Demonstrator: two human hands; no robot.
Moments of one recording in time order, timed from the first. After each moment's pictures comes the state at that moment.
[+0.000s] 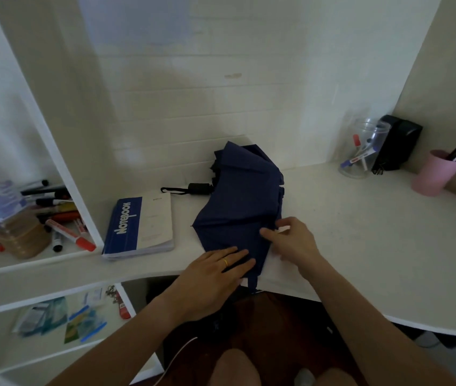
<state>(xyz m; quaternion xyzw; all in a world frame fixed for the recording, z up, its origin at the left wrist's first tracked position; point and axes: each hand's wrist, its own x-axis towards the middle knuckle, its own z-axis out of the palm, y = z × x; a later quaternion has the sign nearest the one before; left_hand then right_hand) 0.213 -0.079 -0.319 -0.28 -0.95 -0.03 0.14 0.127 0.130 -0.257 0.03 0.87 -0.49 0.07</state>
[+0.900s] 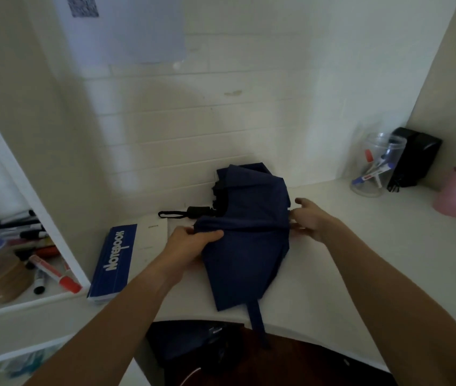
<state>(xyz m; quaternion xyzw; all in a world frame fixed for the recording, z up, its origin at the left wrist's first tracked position) 0.121 -0.101 -0.231 0.24 -0.68 -0.69 0.02 -0.022 0.141 -0.224 0.04 0.77 -0.61 0.19</state>
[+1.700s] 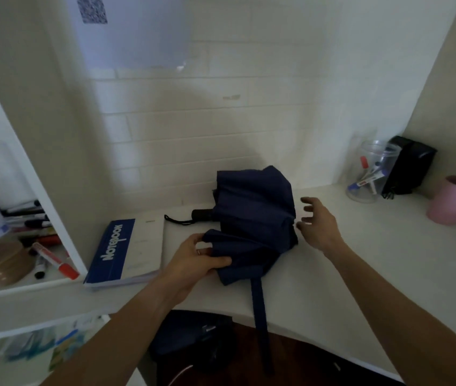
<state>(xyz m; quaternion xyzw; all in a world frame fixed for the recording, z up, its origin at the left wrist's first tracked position) 0.155 -0.067 -0.252 0.16 -0.64 -0.75 0.00 -0.012 0.184 -0.254 -0.09 0.89 -0.45 -0.09</state>
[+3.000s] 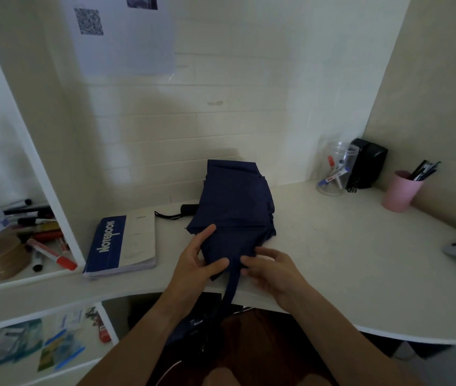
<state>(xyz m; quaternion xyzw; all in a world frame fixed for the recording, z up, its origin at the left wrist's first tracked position) 0.209 -0.036 -0.269 -0.02 -0.63 -0.77 0.09 0.165 0.145 -0.250 0.08 0.65 -0.74 0.18</state>
